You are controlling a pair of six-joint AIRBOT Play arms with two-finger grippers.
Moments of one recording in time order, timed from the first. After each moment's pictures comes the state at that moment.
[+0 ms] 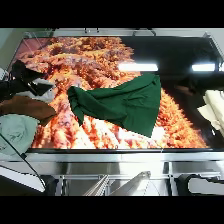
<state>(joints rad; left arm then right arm) 0.48 -1.83 1.42 0.26 -1.79 -1.06 -0.39 -1.46 1.18 -0.78 1.29 1.11</state>
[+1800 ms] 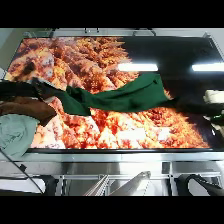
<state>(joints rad) 0.41 -1.57 1.26 0.29 -1.76 -1.01 -0.38 -1.00 0.75 -0.35 1.23 1.06</state>
